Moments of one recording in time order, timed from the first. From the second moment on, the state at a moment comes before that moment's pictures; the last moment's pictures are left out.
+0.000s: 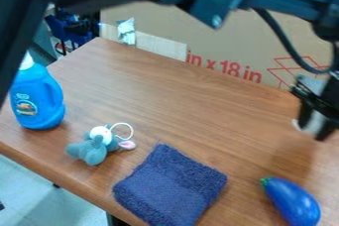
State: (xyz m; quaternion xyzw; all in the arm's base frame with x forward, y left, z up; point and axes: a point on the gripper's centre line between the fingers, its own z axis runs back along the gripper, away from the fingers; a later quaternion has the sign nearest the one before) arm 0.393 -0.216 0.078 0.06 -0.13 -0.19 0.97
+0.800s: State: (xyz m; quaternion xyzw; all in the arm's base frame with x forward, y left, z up) arm 0.390 -0.207 0.044 0.07 -0.07 -0.16 0.98
